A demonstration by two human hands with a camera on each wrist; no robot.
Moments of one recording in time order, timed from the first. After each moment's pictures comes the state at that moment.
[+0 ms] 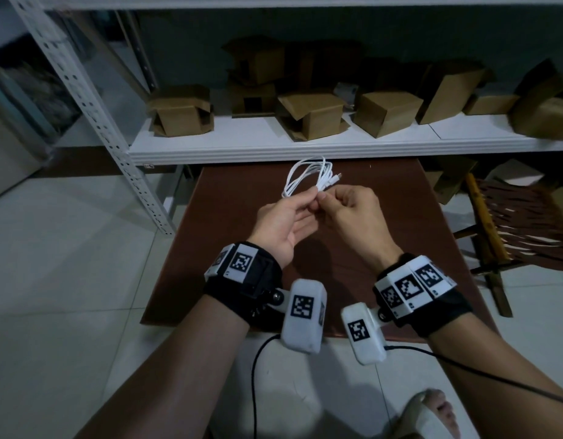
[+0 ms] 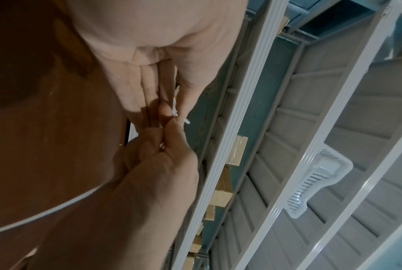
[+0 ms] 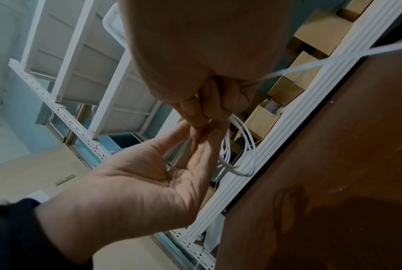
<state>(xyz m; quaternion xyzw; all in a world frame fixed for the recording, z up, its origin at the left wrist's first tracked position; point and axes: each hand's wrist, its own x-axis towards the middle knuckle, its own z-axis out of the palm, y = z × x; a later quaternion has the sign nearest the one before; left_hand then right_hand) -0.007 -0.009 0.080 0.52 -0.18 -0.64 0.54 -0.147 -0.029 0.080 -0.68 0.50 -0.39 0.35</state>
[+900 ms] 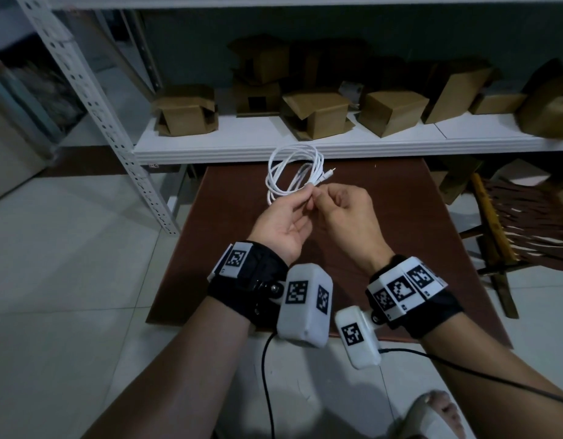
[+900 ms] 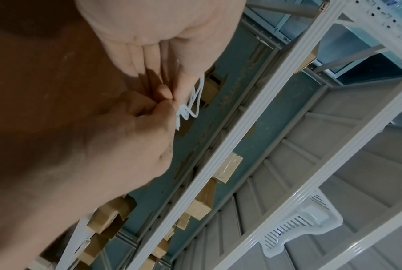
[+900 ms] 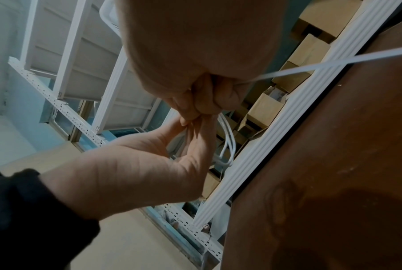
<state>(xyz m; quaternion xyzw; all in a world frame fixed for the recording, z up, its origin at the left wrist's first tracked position) -0.005 -0.005 0.094 0.49 -0.09 -0.67 0.56 -0.125 -0.018 0.084 -0.68 0.47 -0.42 0.37</state>
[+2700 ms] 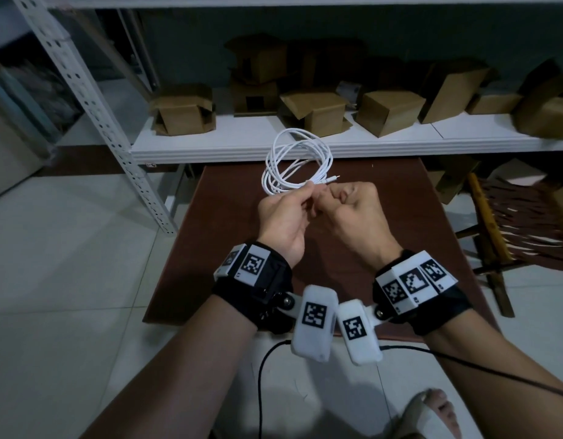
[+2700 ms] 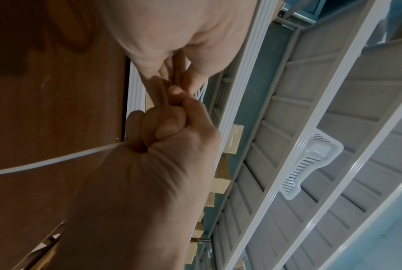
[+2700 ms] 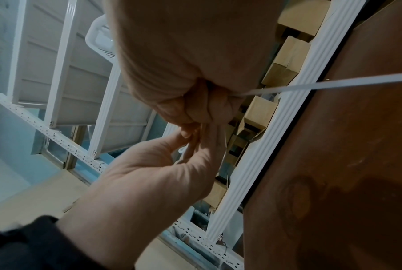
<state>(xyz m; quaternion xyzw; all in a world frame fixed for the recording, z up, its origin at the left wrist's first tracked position) -0.022 -0.005 0.088 0.48 -0.19 -0.57 0.64 -0.137 -0.017 0.092 -0.66 0.42 -0.45 0.43</state>
